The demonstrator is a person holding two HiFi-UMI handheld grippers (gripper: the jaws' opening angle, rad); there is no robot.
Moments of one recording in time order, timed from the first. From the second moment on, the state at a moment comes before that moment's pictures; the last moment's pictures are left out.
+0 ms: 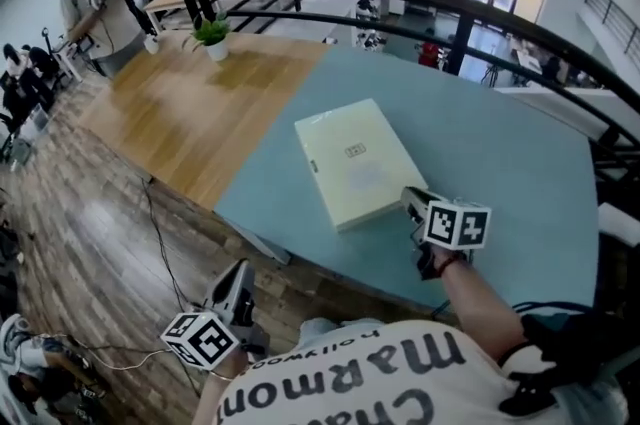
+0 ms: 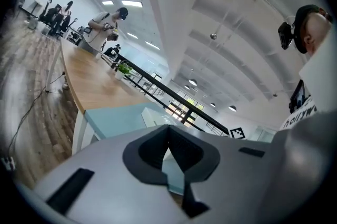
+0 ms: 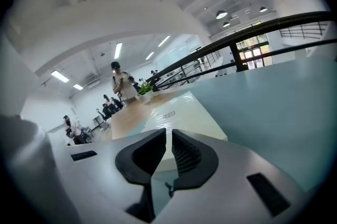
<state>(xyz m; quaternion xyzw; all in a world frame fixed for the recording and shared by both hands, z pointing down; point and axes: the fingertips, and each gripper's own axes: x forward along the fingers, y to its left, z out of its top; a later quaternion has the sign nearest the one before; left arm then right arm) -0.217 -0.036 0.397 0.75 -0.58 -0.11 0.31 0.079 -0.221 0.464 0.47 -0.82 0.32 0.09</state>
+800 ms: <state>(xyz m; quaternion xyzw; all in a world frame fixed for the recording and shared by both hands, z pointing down) -0.051 -0.031 0.409 0.74 -0.57 -0.13 0.32 0.201 -0.181 0.428 0.39 -0.89 0.22 0.09</state>
